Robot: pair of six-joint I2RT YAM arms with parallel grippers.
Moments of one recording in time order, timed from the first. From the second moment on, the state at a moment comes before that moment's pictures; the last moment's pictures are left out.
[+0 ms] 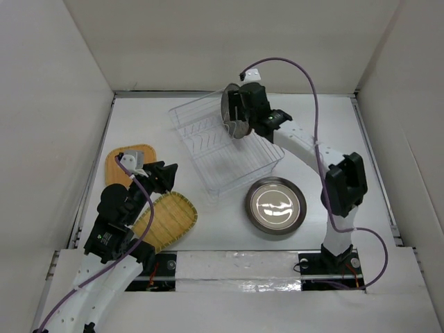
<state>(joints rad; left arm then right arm) -0.43 0.39 0.61 -0.25 -0.03 -0.31 0.63 1.95 1.78 -0.26 0.46 0.18</state>
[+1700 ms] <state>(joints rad) -0.43 0.38 0.61 -0.25 0.00 -0.31 -0.05 1.36 0.77 -0.03 0.20 0.67</state>
